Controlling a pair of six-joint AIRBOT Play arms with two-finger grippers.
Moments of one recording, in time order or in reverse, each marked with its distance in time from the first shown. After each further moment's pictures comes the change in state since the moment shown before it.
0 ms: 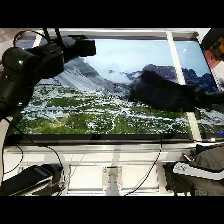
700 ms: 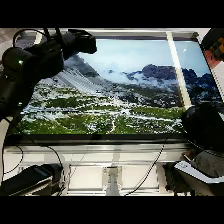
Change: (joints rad) left arm 0.000 0.000 0.000 0.000 -0.069 0.071; right arm -0.420 0.179 0.082 -0.618 0.301 0.116
